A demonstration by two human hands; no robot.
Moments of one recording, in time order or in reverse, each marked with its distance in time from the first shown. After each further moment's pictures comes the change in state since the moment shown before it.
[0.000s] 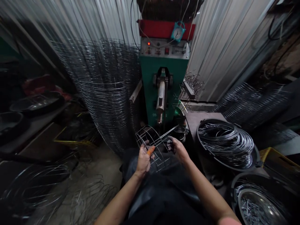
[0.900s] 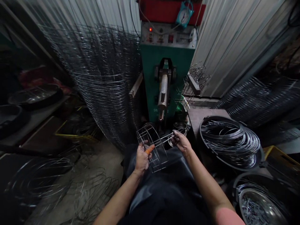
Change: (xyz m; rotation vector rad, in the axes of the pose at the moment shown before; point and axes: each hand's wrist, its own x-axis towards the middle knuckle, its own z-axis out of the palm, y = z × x) left_hand 0.011 -0.010 -0.016 0.003 0.086 0.015; right_hand 0.042 -0.006 -0.016 0.329 0.226 0.185
